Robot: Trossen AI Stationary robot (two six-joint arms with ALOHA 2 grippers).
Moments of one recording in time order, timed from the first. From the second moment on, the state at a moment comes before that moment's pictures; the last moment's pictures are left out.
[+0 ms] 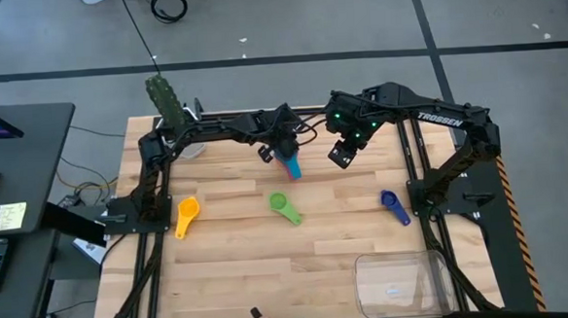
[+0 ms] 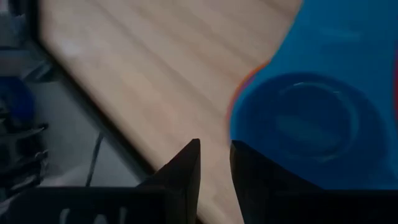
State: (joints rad) left arm 0.40 2.04 1.52 -0.38 -0.06 1.45; right arm -0.28 1.51 1.63 -1.37 -0.13 0.44
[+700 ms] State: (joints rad) left arm 0.28 1.67 1.52 -0.81 -0.11 0.66; right arm -0.28 1.48 1.63 -1.48 -0.18 0.15
